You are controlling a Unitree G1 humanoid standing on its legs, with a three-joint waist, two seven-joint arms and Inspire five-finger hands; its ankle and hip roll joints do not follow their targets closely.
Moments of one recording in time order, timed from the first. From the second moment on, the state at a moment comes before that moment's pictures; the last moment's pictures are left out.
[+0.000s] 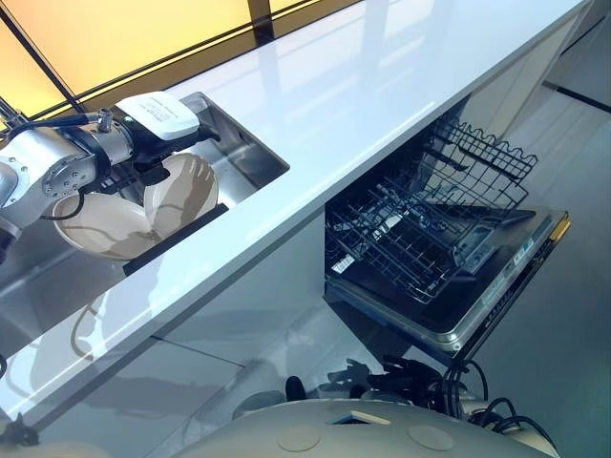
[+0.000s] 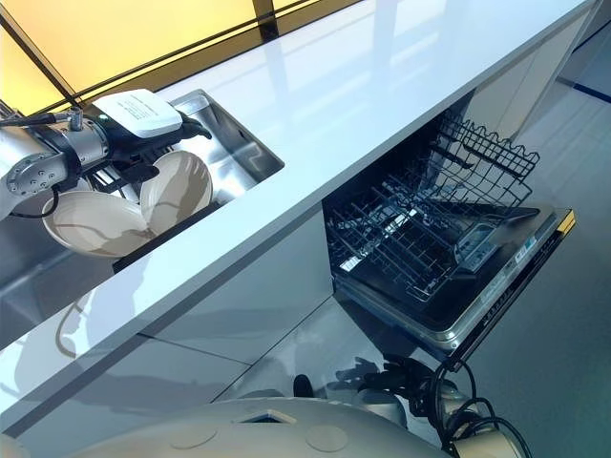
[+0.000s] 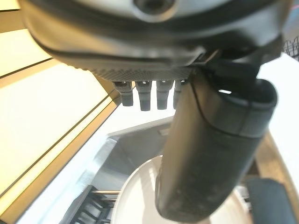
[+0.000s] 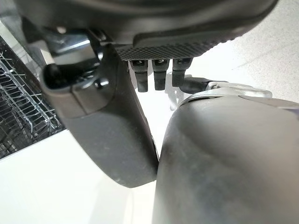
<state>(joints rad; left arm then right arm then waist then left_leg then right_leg) -0.77 1.24 -0.57 0.33 0.69 -0.44 -0.25 -0.01 -0.29 0.19 1.20 0.27 0.05 0.25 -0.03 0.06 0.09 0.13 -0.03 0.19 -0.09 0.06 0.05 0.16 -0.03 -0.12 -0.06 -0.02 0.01</state>
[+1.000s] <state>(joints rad) -0.76 1.14 -0.65 0.43 0.87 -0.43 -0.07 -0.02 -0.30 0.16 1.20 0.27 0.07 0.25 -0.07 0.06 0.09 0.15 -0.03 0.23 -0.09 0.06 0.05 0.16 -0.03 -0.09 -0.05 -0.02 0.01</state>
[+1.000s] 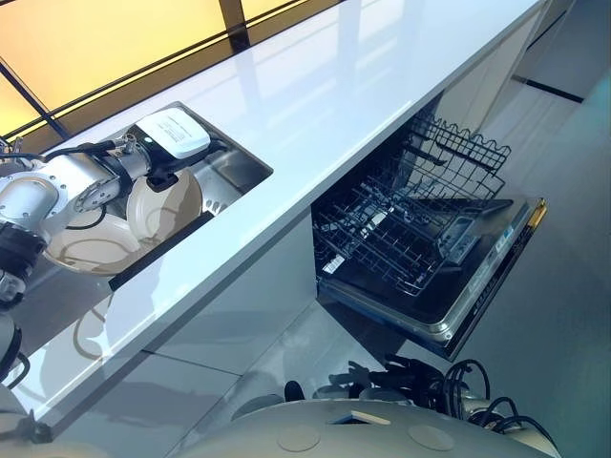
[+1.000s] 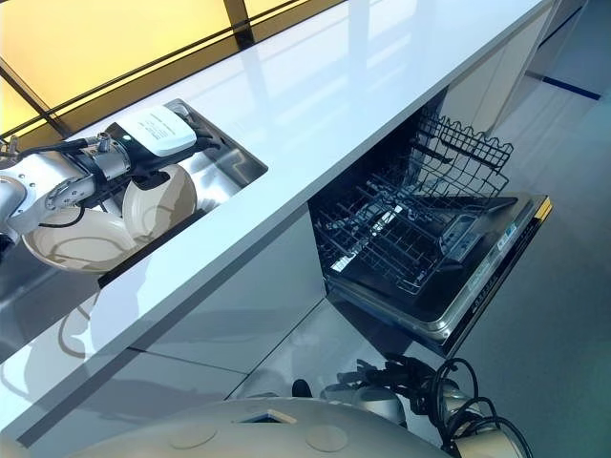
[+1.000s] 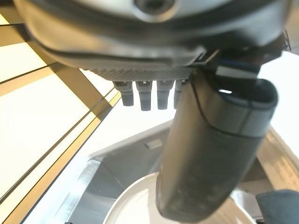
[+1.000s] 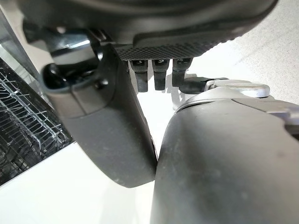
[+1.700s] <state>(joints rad) -0.76 1.11 -0.72 0.47 0.93 -0.41 -0.34 -0.03 -0.30 0.16 1.20 0.27 0.08 0.25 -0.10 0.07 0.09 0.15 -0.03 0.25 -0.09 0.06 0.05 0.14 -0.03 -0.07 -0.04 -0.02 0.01</state>
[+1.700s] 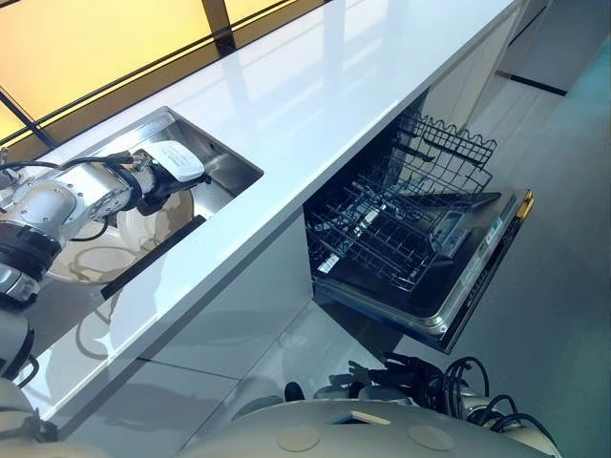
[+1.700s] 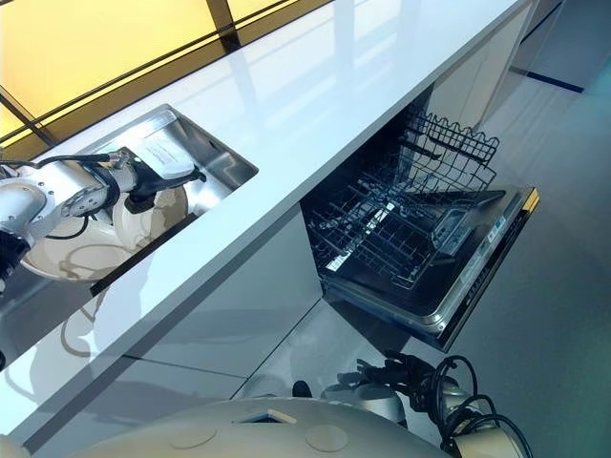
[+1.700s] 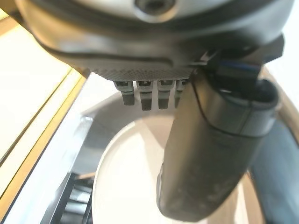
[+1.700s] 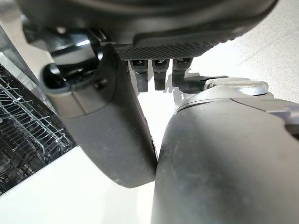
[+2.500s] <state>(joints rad) -0.77 1.11 -0.76 0.49 1.10 -0.42 -0.06 -0.03 -0.30 0.16 1.20 0.27 0.09 0.25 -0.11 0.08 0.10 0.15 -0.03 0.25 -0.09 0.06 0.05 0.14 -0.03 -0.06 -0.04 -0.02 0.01</state>
